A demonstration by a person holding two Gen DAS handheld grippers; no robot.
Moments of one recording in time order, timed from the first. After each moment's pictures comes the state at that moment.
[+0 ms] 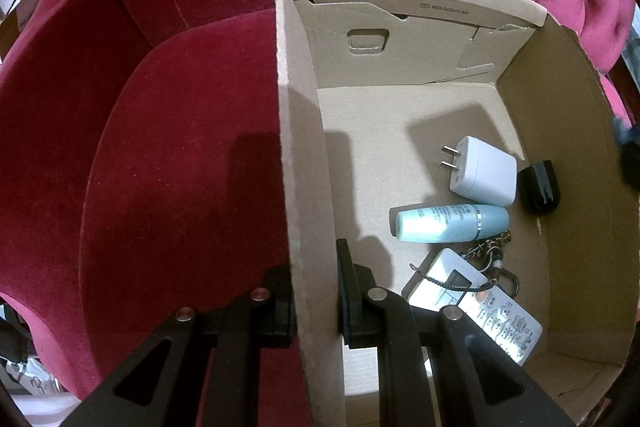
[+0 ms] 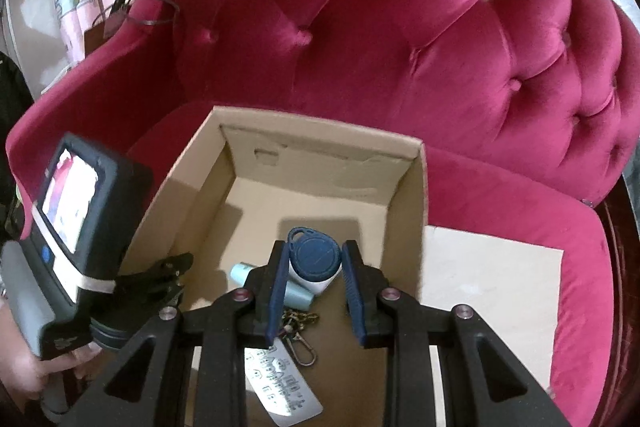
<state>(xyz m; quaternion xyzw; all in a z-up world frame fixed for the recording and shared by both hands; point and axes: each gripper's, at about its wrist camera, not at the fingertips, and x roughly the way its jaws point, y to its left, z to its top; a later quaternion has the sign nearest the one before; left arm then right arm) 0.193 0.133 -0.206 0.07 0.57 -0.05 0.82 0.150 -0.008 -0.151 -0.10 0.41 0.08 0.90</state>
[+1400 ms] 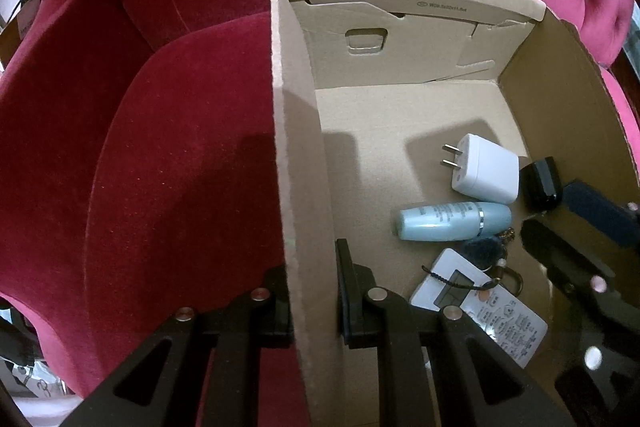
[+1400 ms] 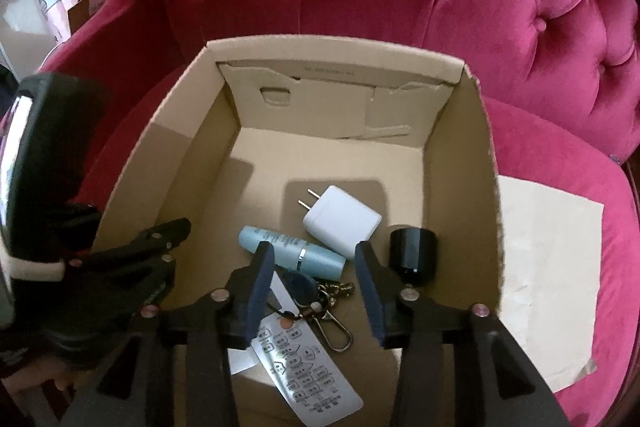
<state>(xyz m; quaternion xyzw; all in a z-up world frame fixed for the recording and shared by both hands) 0.190 0.125 -0.207 0.08 0.57 -0.05 0.82 0.160 -0.005 -0.202 -0.06 0.46 0.09 0.88</state>
